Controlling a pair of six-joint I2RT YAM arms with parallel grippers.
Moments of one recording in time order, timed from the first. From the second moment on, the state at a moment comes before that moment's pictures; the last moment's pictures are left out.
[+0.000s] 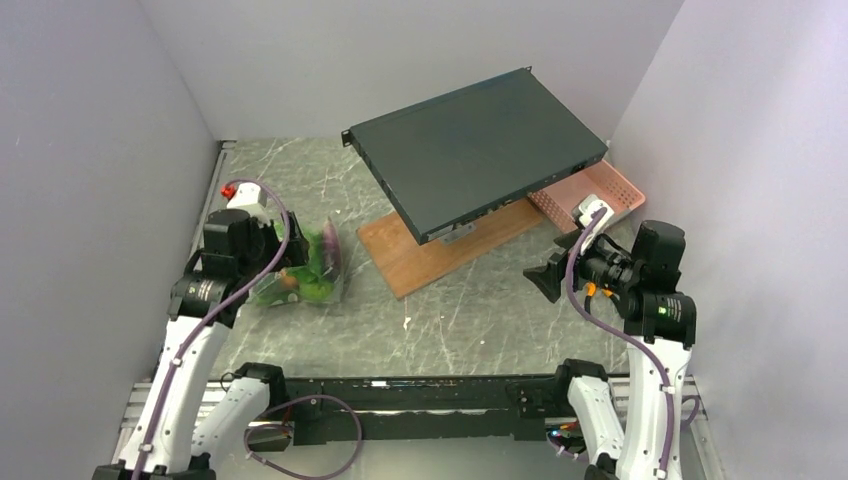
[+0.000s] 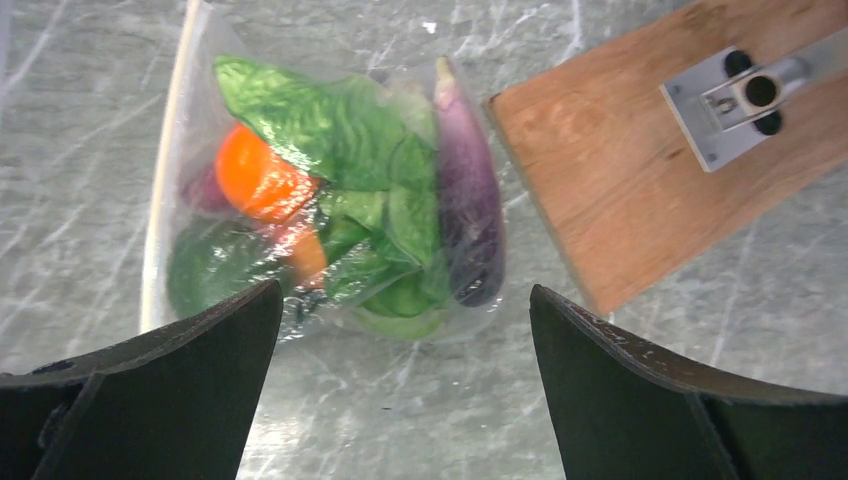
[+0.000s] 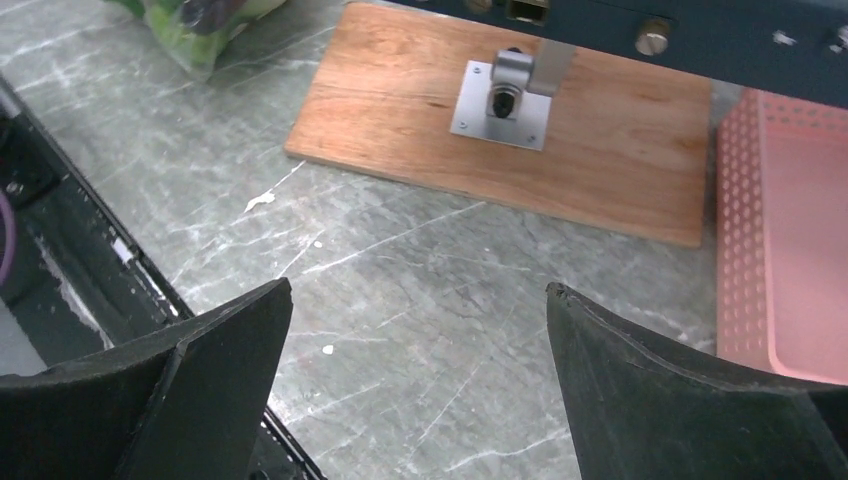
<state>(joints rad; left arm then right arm) -0.14 0.76 0.92 -0.70 -0.01 -0.30 -0.20 0.70 1.04 -0.91 -0.87 -0.42</state>
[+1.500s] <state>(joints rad) 0.05 1.14 1.10 -0.75 0.45 0.09 -0.18 0.80 0.97 -1.07 -1.15 -0.78</state>
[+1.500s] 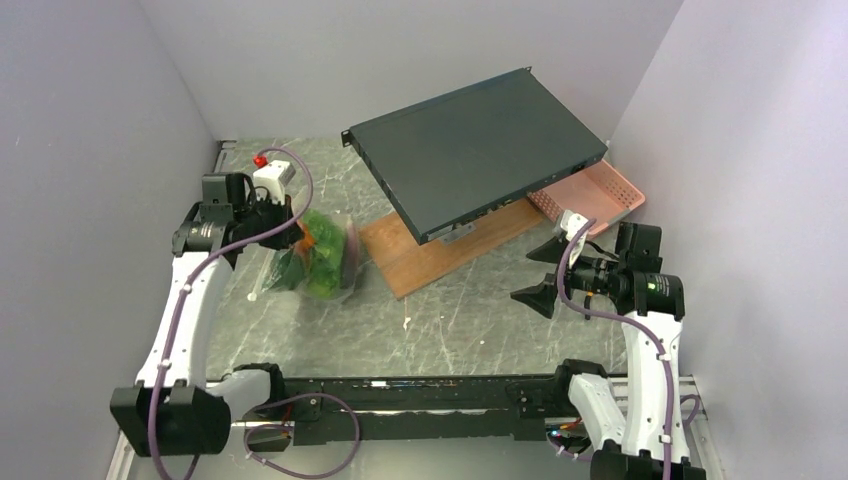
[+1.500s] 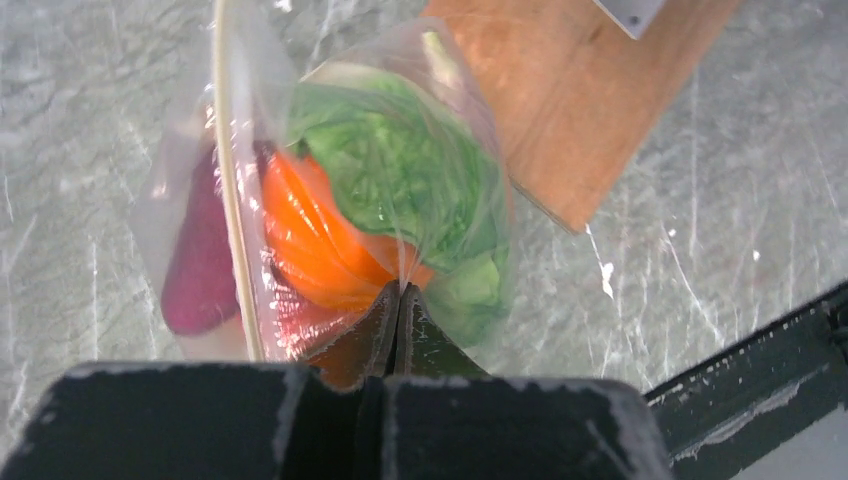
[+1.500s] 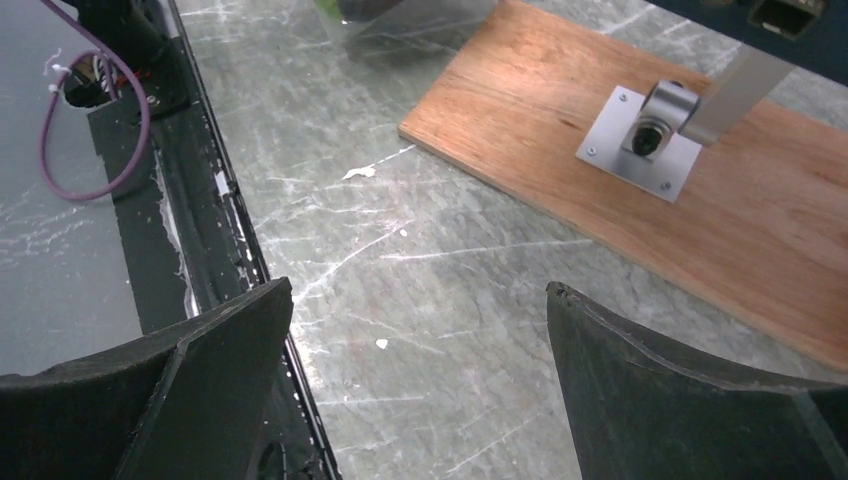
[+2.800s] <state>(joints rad) -1.03 1.15 1.03 -0.52 0.27 -0.01 0.11 0.81 0.69 -0.43 -1.32 -0.27</state>
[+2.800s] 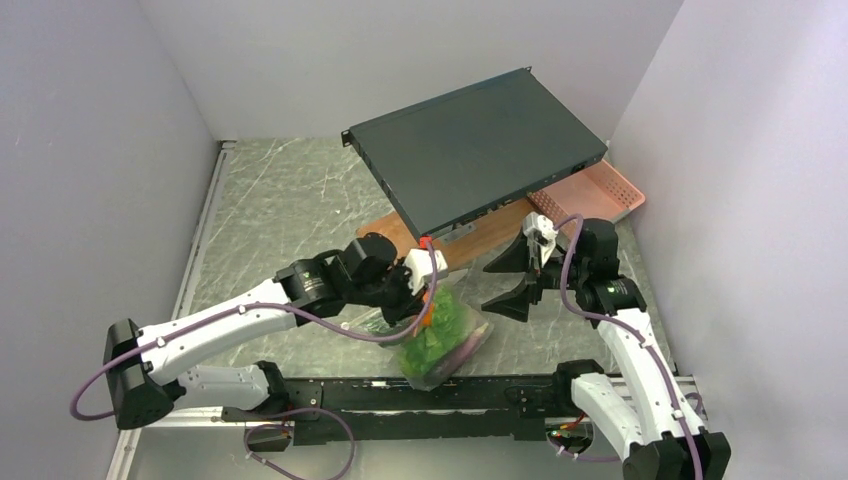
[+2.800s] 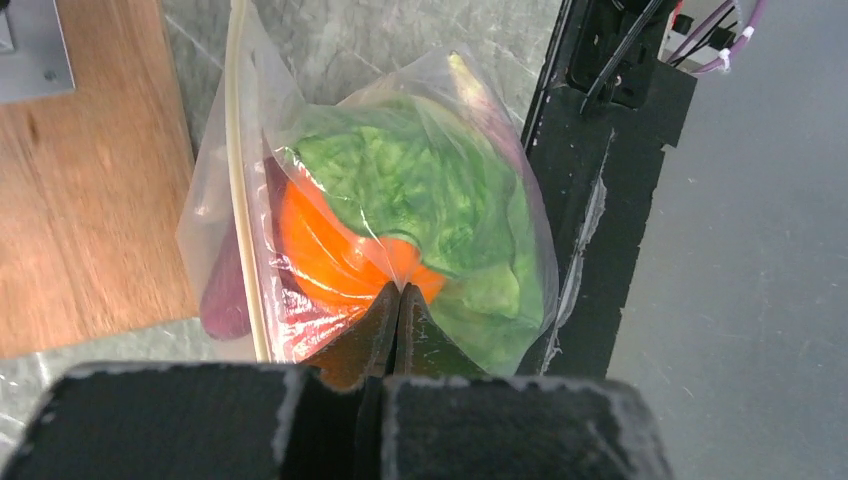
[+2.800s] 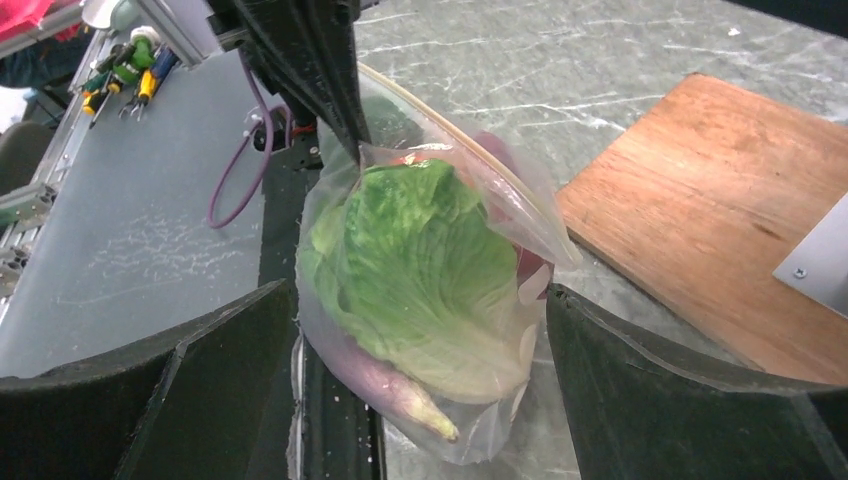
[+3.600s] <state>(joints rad) -1.15 1.35 1.20 -0.50 0.18 0.25 0.13 0.96 0.87 -0.91 -1.11 -1.04</state>
